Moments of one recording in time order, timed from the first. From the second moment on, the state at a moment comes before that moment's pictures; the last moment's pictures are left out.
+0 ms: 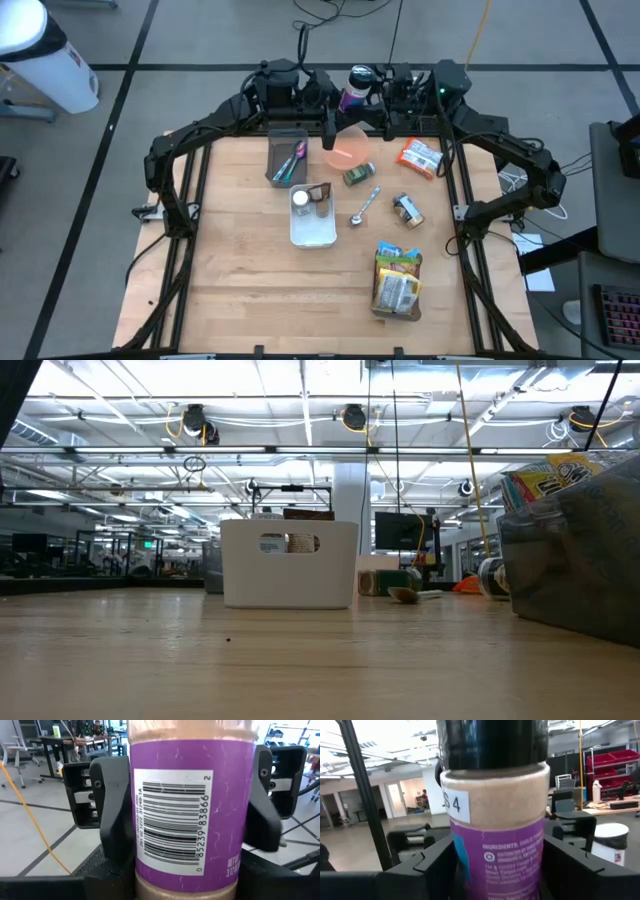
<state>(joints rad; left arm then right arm) 0.33 1.79 2.07 -0.35 0.24 -0.03 -0.54 1.38 1.46 0.21 -0.63 0.30</state>
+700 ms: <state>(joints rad) 0.33 1.79 2.07 -0.36 0.24 -0.04 -0.53 1.39 1.46 0.24 -0.62 0.30</state>
